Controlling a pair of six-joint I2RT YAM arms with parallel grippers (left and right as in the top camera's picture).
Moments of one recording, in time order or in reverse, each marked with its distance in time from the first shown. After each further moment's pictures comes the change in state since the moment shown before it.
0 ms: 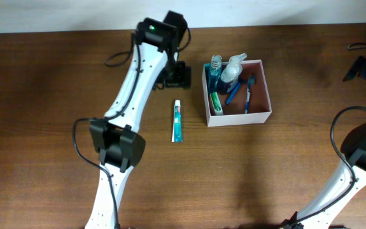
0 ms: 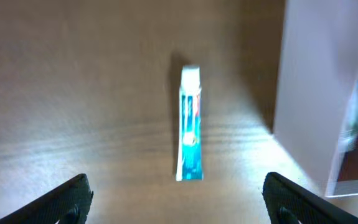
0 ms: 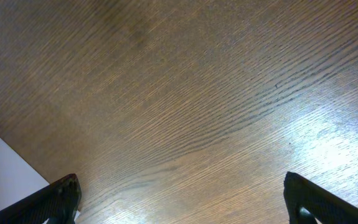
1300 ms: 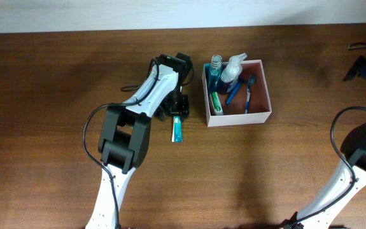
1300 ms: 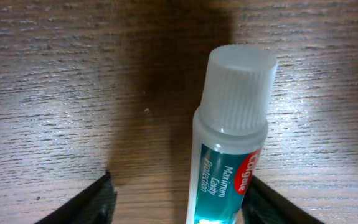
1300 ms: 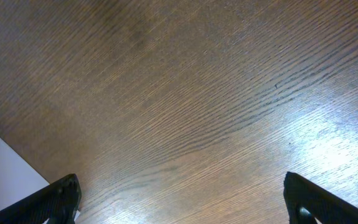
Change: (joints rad) left arm -0.033 0.000 -0.537 0.346 0.017 -0.028; right arm 0.000 0.000 0.000 0.000 0.000 0.000
